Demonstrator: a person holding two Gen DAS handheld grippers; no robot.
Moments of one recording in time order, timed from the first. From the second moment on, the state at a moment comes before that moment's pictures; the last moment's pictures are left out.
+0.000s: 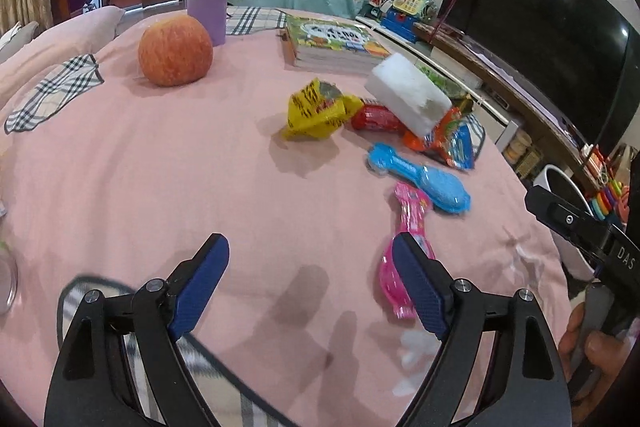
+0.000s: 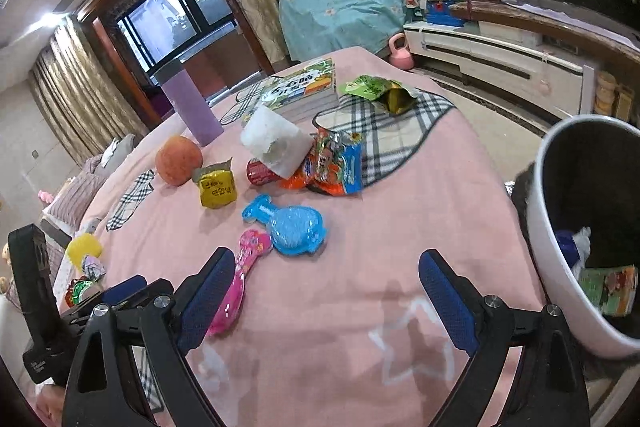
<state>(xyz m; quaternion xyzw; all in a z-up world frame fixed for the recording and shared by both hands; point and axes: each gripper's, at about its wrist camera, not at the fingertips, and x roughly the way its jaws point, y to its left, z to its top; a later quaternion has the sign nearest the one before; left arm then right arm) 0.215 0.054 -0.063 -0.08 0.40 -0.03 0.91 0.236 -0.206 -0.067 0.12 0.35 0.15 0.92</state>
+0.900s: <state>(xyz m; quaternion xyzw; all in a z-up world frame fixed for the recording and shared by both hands) 0.320 0.043 -0.071 -0.05 0.40 -0.07 0.91 0.348 -0.190 -0.094 0.09 0.41 0.18 0.89</state>
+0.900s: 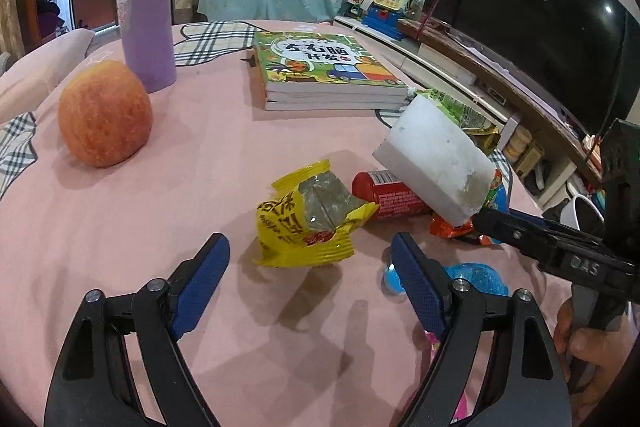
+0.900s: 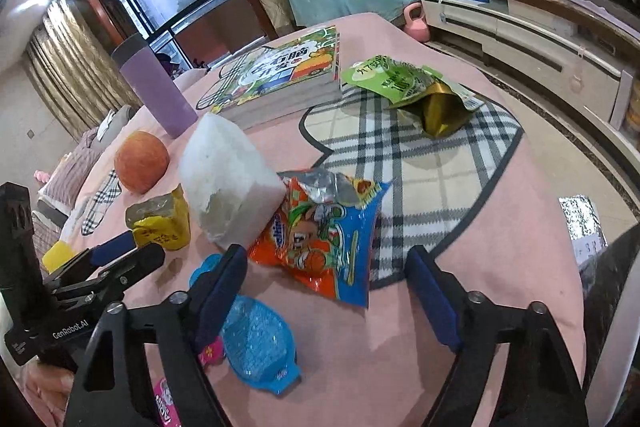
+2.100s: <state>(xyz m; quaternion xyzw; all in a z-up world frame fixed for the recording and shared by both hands) 0.198 -0.026 -0.034 -0.07 0.40 -0.19 0.90 0.209 -0.255 -0.060 0.12 0.35 0.15 0.92</state>
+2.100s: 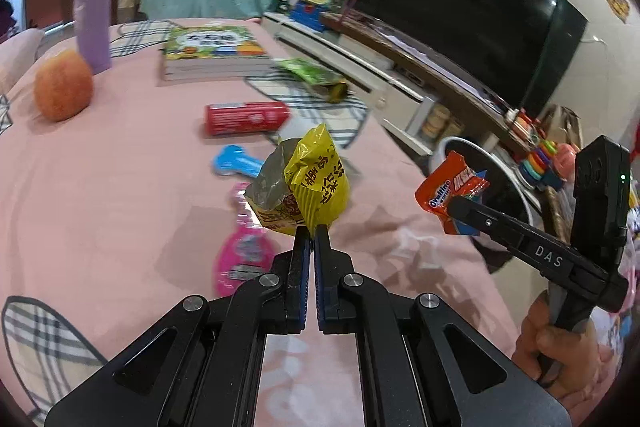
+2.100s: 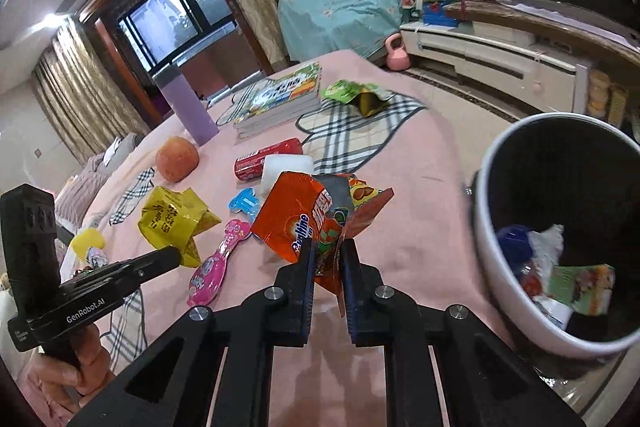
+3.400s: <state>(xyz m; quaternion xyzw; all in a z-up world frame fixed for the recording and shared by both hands) 0.185 -0.185 -0.012 0.02 0.39 -0.31 0.87 0.137 -0.401 -0.053 0.19 0.31 0.02 0.93</state>
